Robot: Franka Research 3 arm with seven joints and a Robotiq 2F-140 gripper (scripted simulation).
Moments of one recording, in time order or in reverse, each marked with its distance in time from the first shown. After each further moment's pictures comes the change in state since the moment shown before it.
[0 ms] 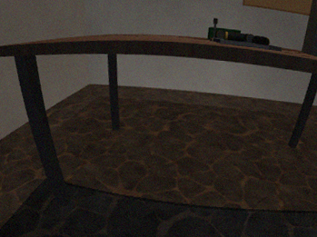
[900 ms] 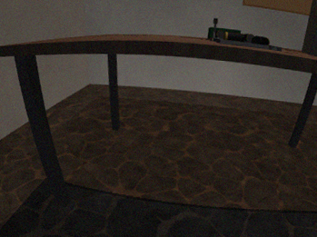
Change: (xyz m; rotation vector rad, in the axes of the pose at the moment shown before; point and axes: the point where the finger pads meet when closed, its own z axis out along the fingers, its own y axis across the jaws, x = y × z) arm 0.019 -0.019 -0.011 0.077 0.039 0.104
